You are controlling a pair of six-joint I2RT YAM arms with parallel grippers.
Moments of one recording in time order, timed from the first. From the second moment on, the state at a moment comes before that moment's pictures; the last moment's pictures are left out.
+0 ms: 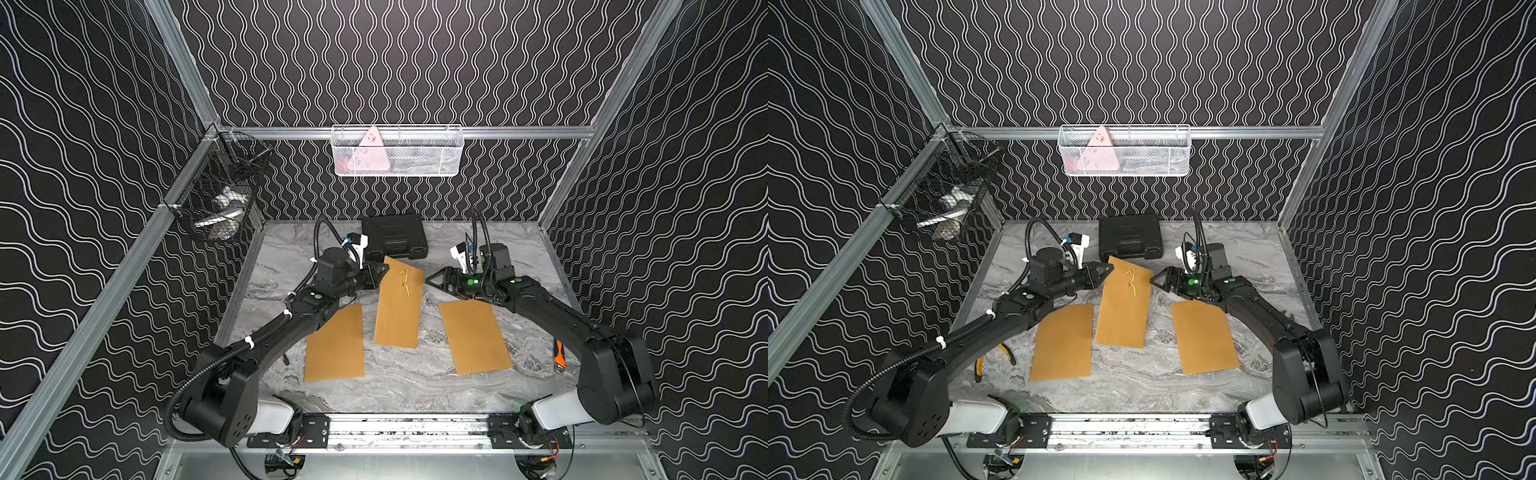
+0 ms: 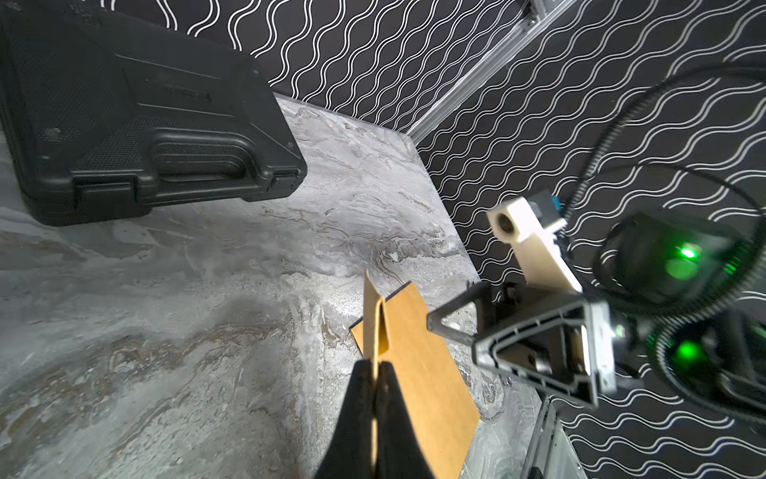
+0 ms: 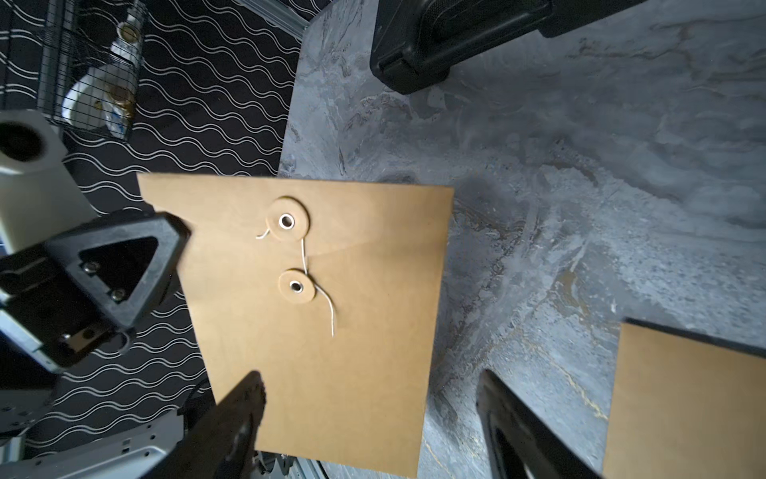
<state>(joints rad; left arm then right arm) -0.36 1.36 0.86 0.18 0.41 -0.63 0.31 1.50 0.99 -0.20 -0.71 0.56</state>
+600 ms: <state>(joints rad) -0.36 1.34 0.73 0.43 0.51 -0.72 0.23 1.56 0.97 -0.03 -0.91 0.63</state>
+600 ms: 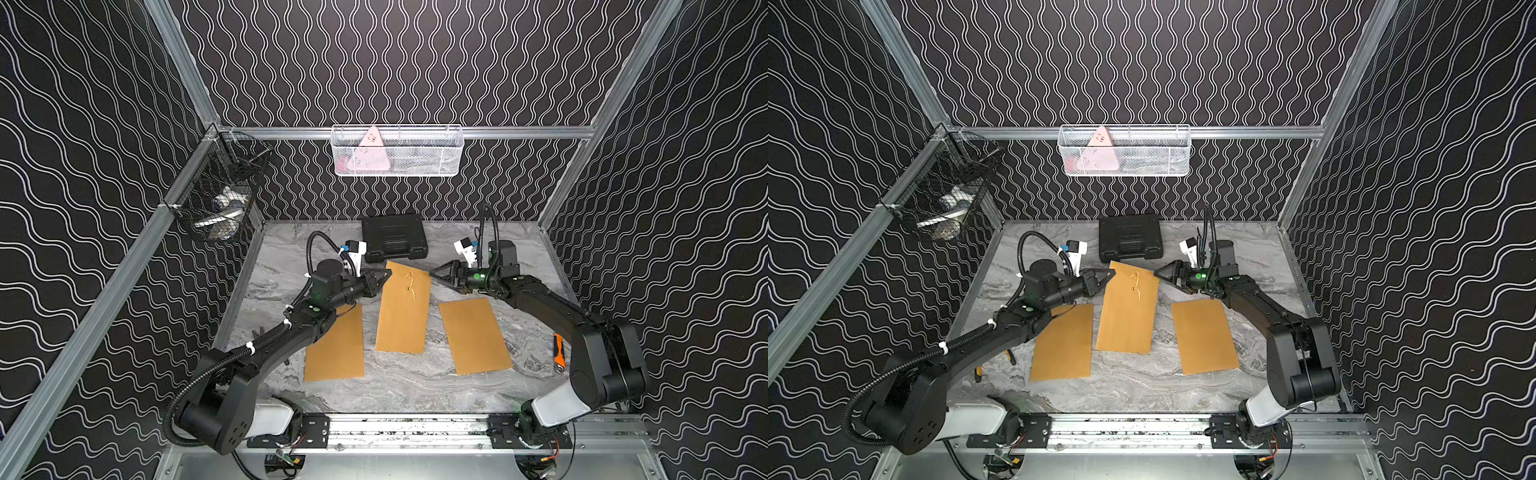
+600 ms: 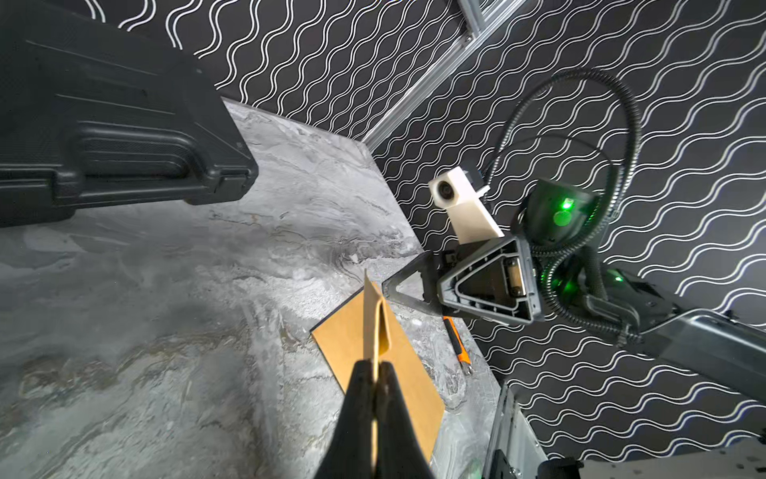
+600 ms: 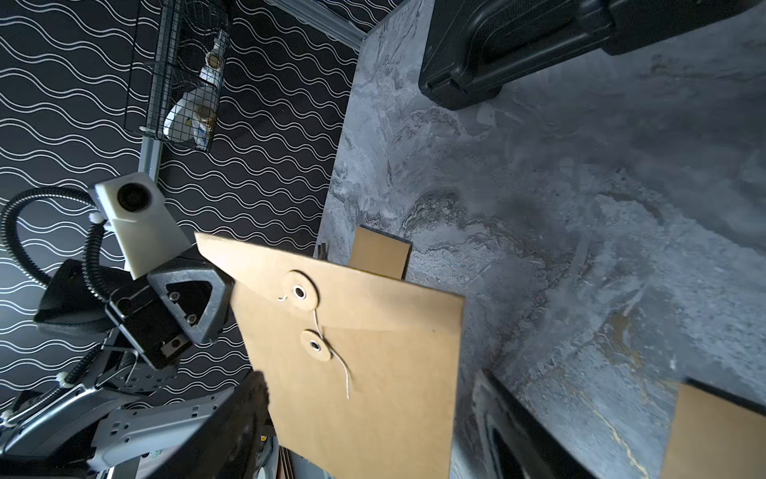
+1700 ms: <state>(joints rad) -0.36 1.41 0.72 0.65 0.52 -0.86 0.29 1.56 0.93 0.17 -1.04 0.70</state>
